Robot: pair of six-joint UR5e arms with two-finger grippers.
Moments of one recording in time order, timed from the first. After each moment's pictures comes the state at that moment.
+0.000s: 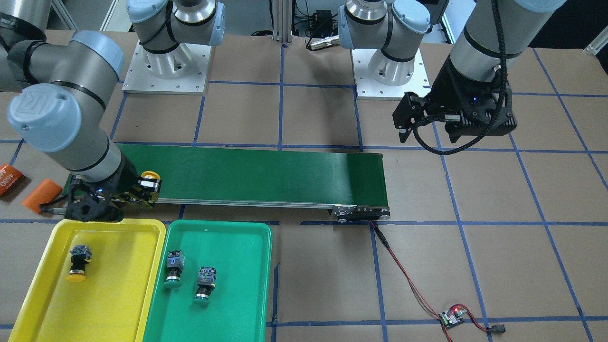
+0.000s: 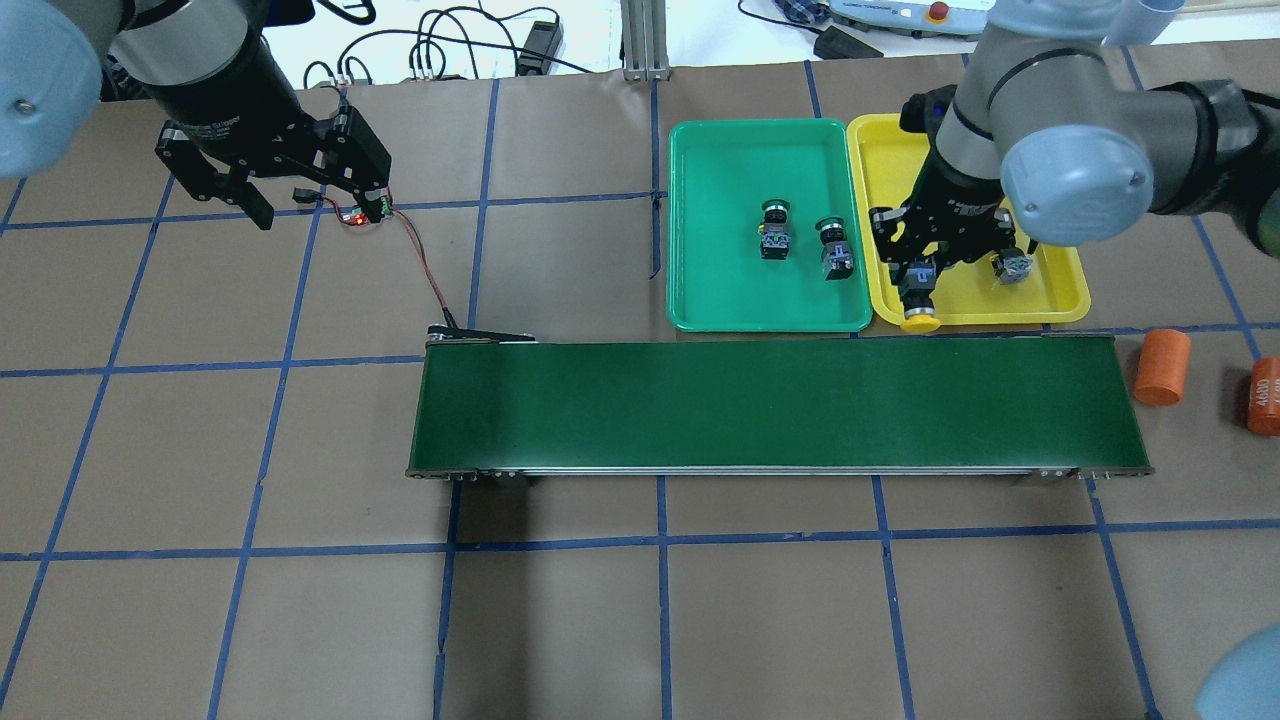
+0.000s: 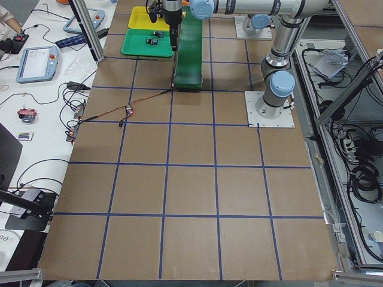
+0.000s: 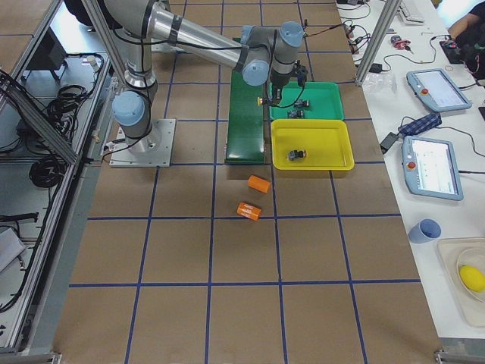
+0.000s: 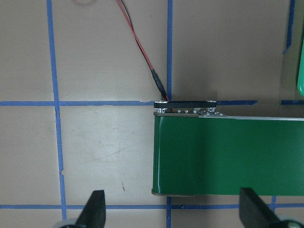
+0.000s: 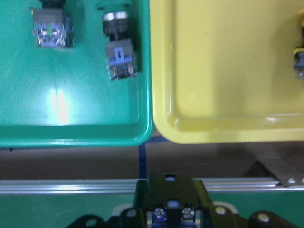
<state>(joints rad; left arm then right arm) -1.53 -1.64 -1.49 -1.59 1.57 0.03 1.47 -1.28 1.67 -1.95 -1.55 -0.05</state>
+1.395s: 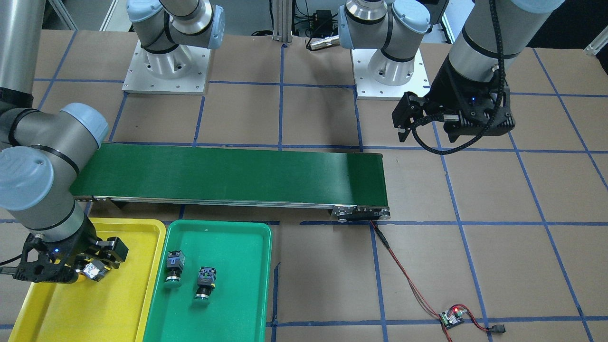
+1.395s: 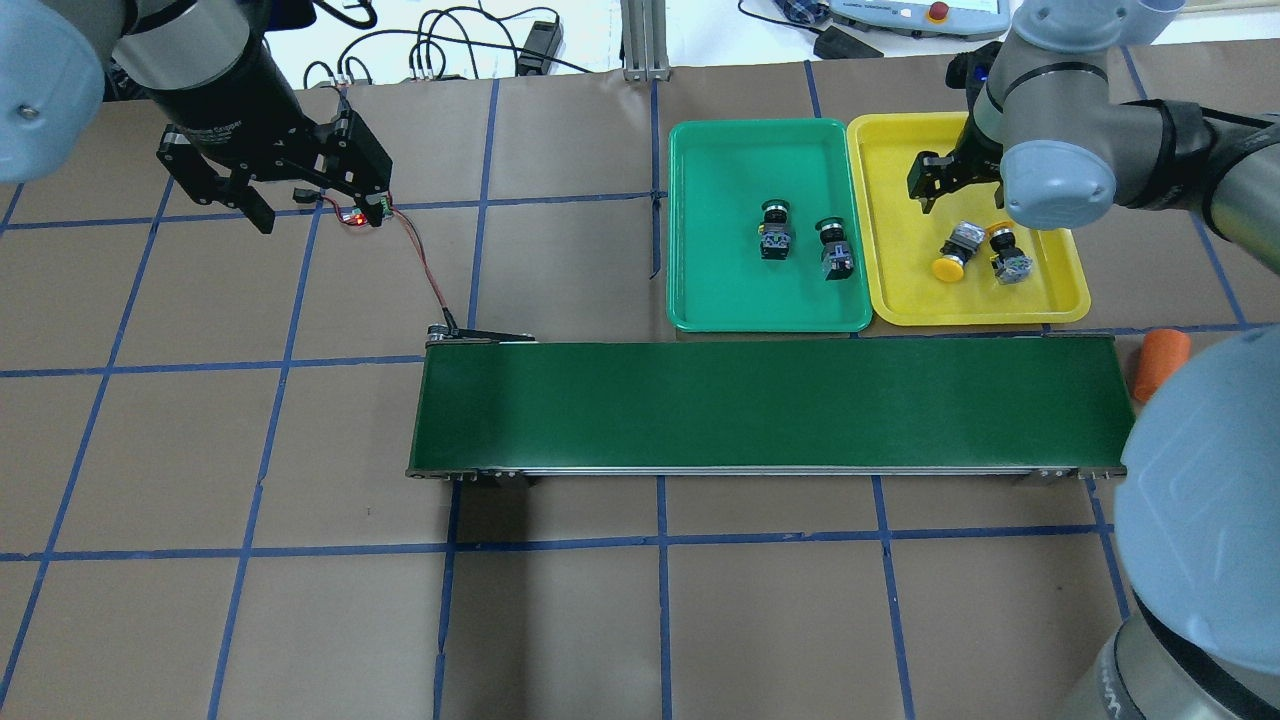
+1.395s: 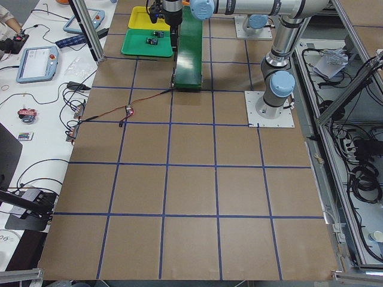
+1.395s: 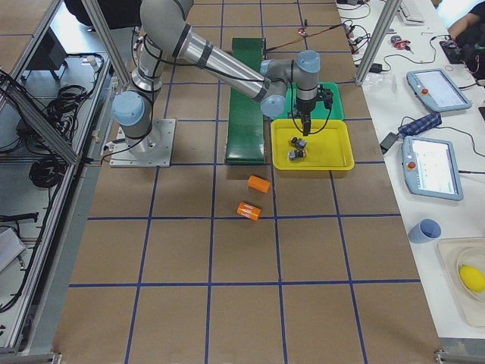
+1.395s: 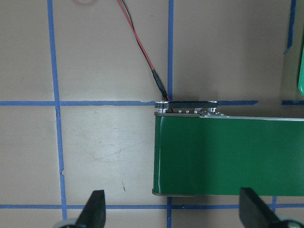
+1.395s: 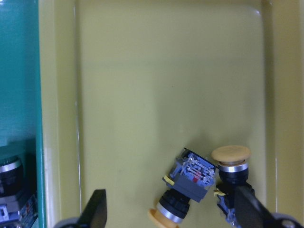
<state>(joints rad) -1.53 -1.64 -1.49 -1.59 1.57 0.03 1.40 -1.12 1.62 -2.23 -1.64 -0.14</state>
